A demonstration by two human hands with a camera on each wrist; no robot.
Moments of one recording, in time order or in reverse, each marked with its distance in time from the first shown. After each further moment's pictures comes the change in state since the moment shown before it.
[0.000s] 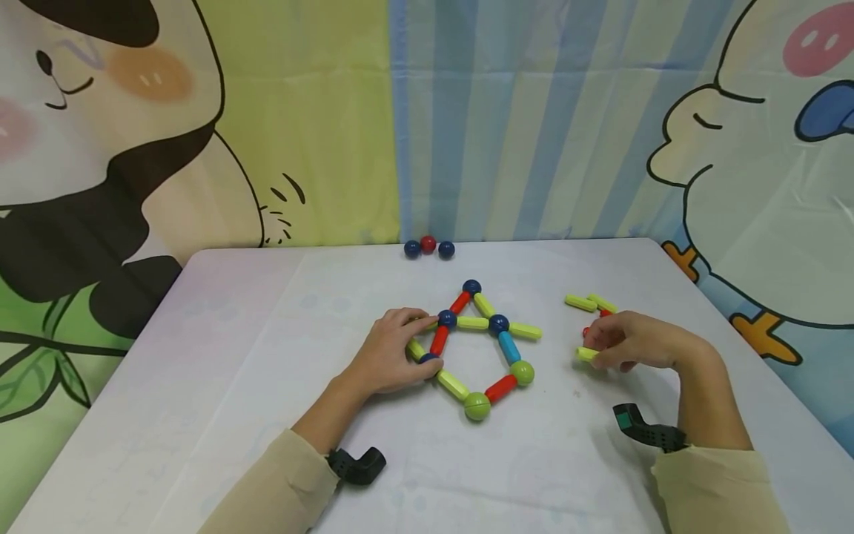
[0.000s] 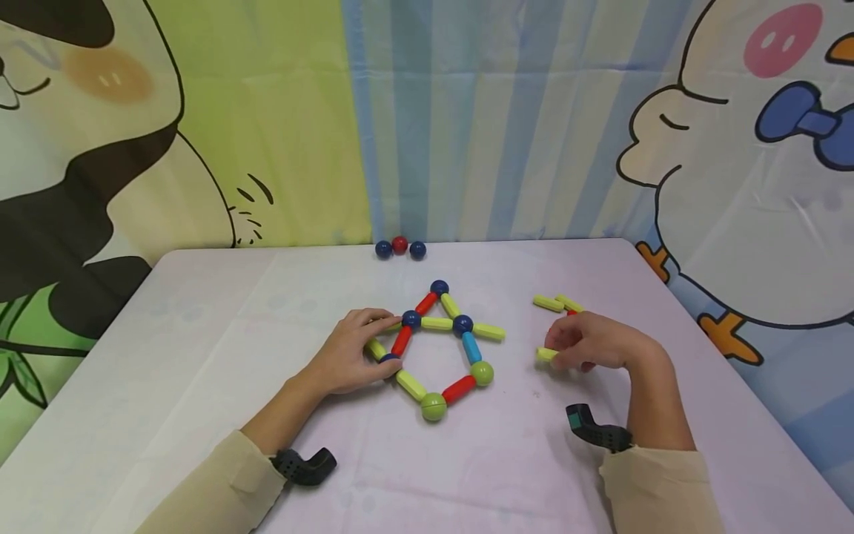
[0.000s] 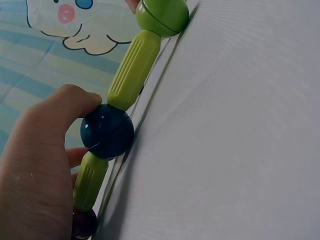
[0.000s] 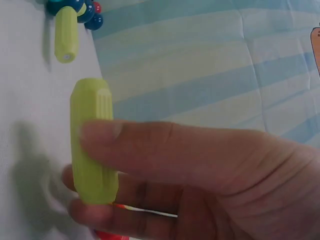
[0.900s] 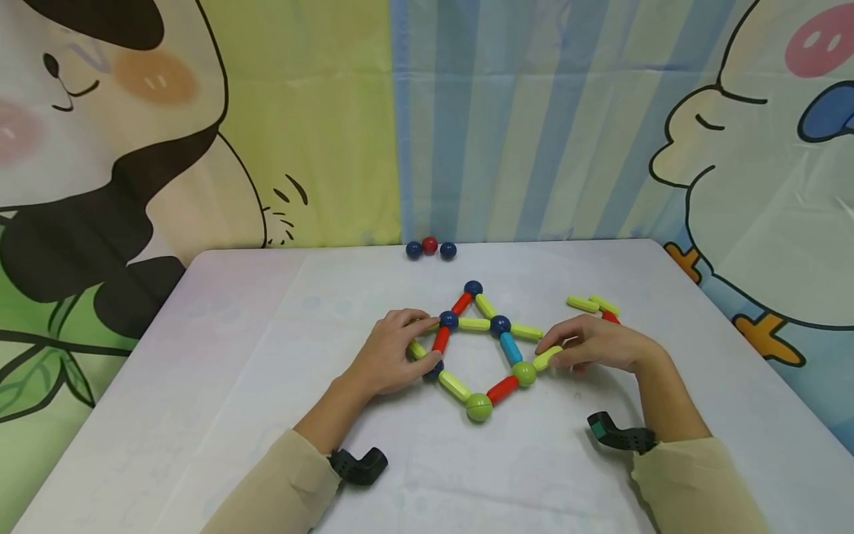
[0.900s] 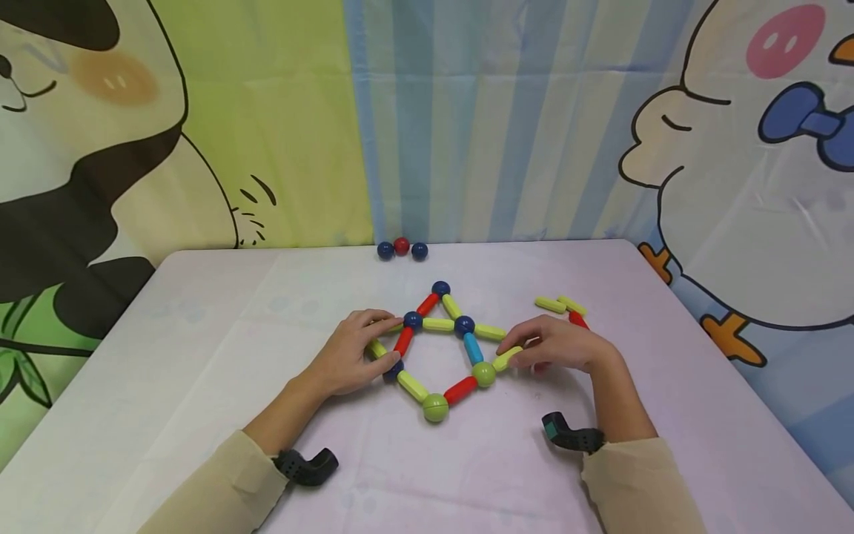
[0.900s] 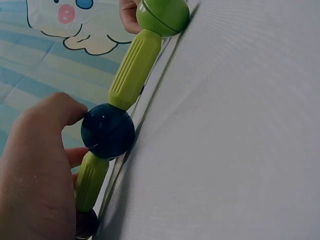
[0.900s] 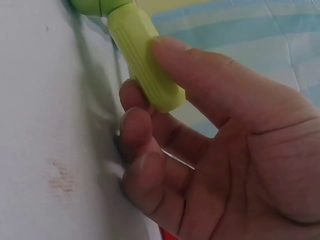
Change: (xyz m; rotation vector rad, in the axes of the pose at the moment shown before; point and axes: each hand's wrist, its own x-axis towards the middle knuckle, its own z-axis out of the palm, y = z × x) left_hand -0.002 -0.001 0.001 0.017 0.018 0.019; right_hand 0.038 -0.016 0.027 0.148 -0.077 -0.180
